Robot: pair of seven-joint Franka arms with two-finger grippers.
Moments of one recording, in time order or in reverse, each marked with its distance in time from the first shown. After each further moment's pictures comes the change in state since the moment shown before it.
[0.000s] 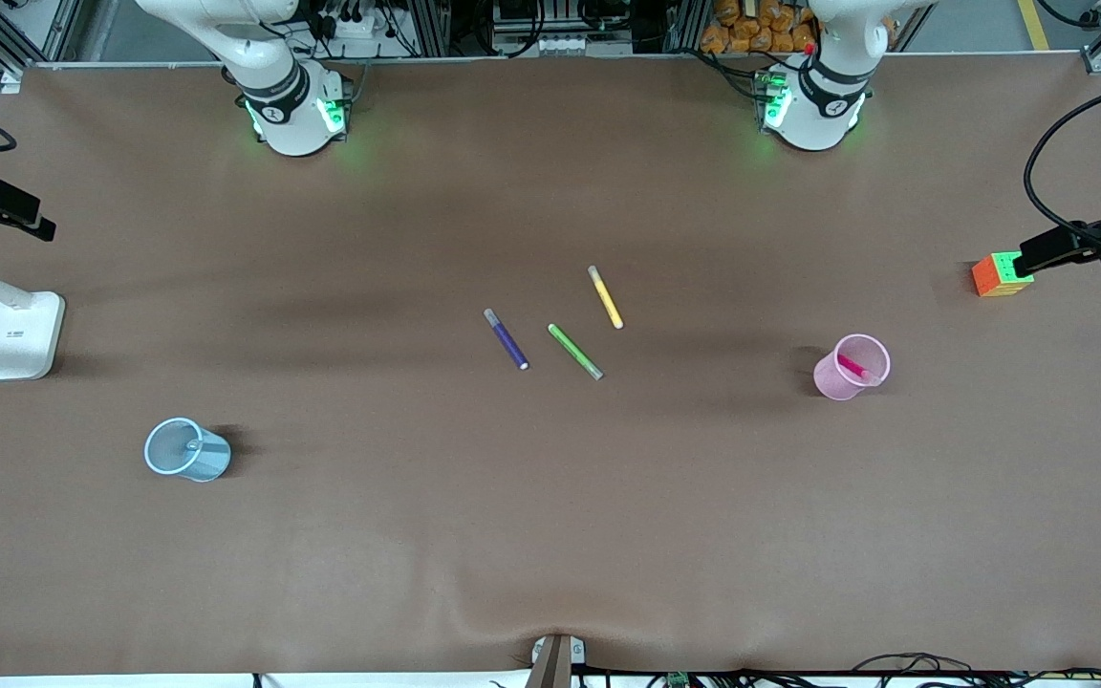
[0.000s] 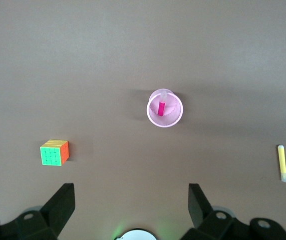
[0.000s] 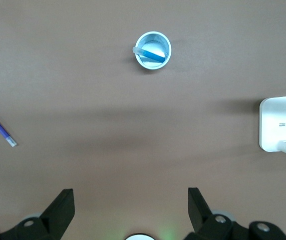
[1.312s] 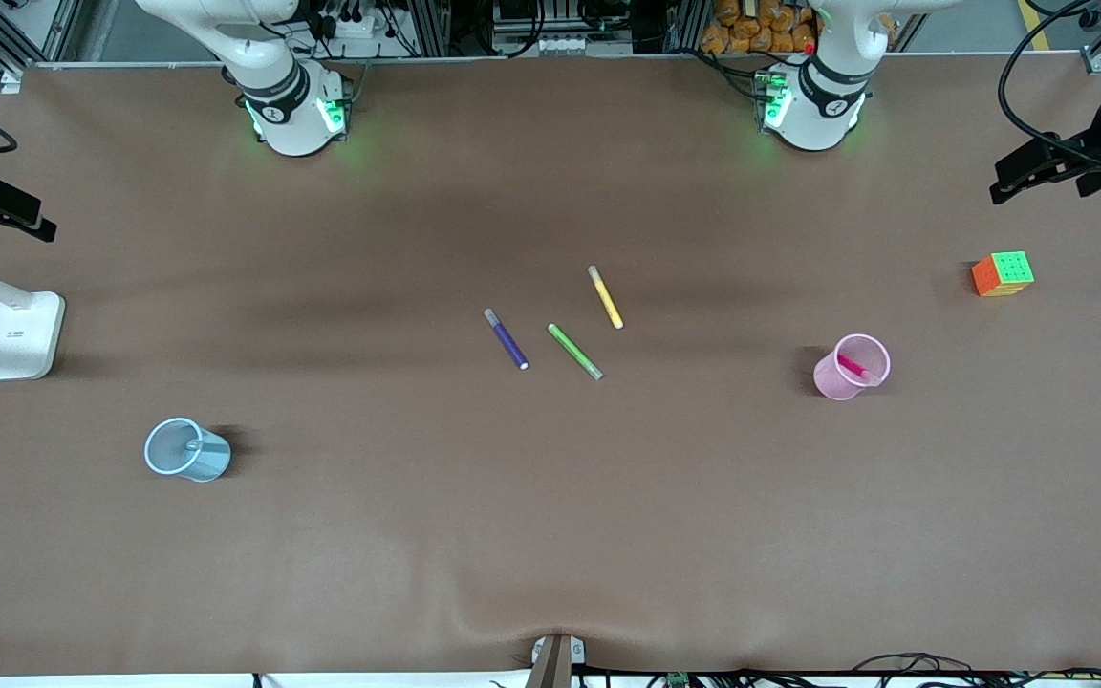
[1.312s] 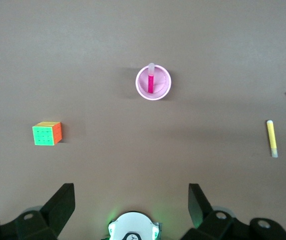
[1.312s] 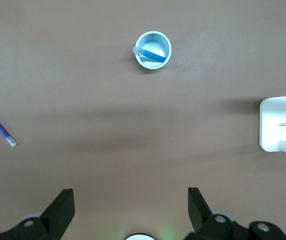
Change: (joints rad) left arm -0.255 -0.233 0.237 -0.214 -0.064 0.003 -0.003; right arm 0.000 0.002 0.000 0.000 0.000 0.000 0.000
